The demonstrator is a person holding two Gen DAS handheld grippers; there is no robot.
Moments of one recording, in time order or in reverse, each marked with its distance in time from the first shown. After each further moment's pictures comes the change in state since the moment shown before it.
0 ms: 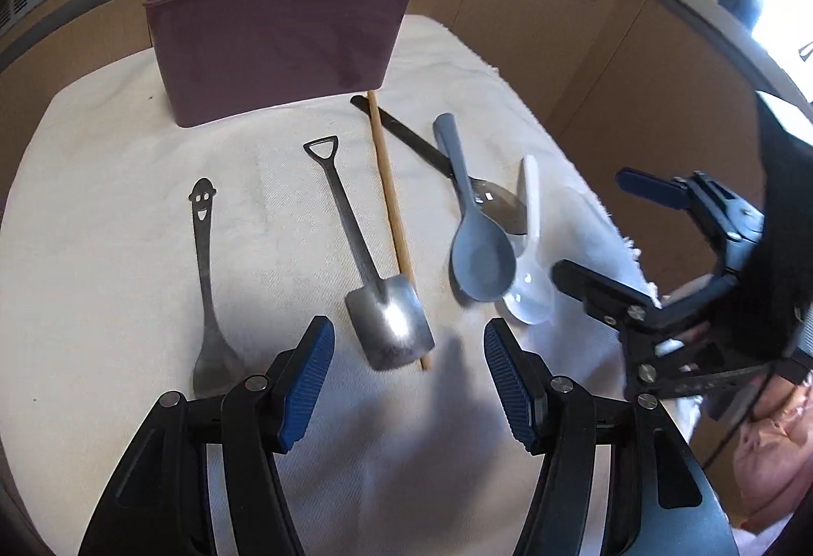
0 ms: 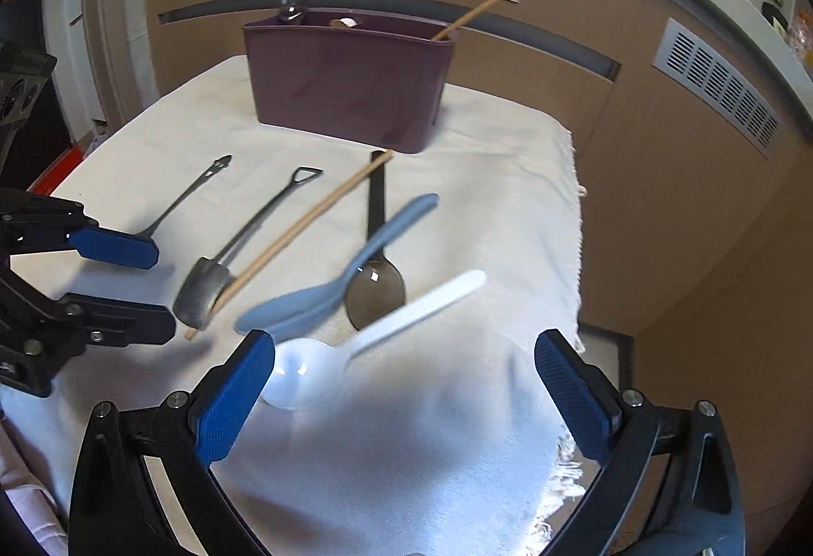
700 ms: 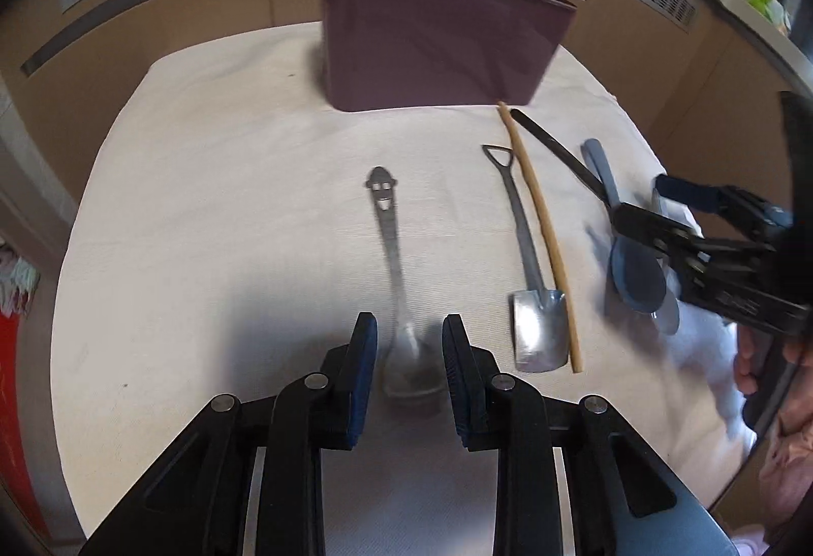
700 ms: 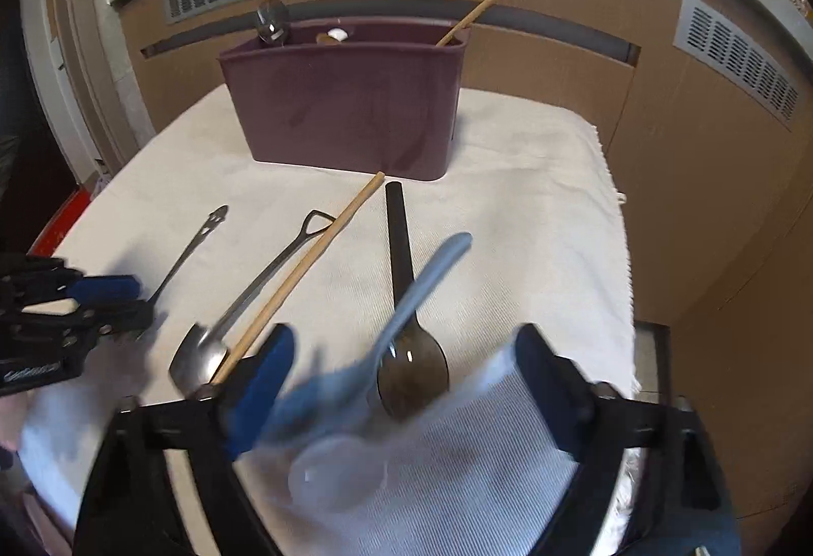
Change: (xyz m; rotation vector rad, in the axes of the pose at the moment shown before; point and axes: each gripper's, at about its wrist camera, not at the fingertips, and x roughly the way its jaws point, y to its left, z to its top) left arm -0.022 0.074 -0.007 -0.129 -0.034 0.175; right arm 0.054 0.014 0.046 0.111 0.042 0.066
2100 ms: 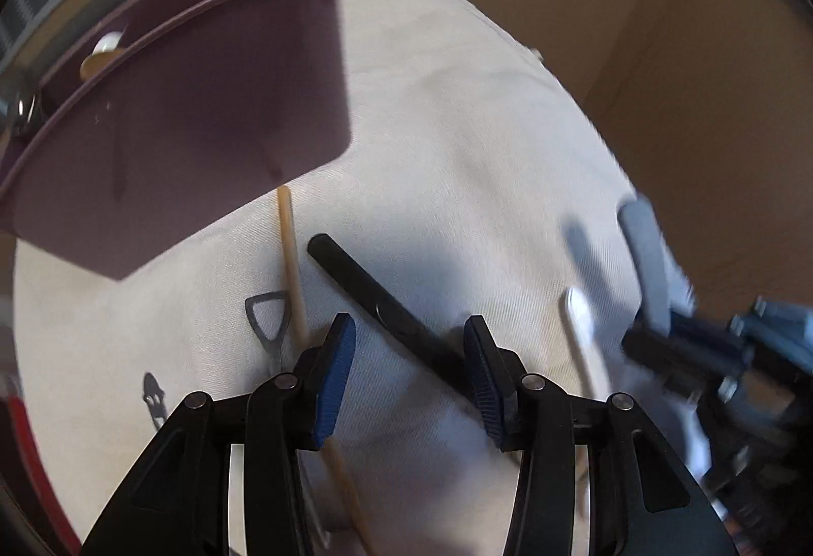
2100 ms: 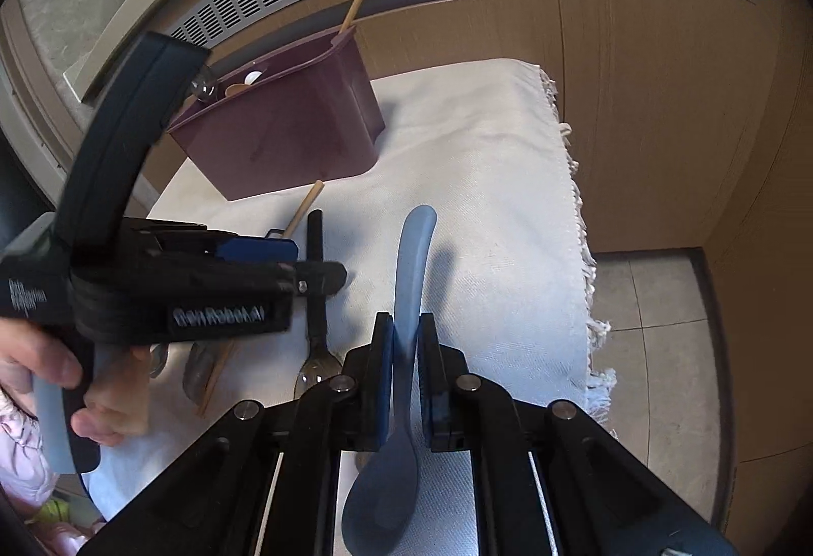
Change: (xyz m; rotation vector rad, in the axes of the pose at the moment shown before) left arm 0.083 -0.141 0.088 0.291 0.174 0.022; right arm -0.030 -0.080 -0.029 0.267 -0.010 0.150
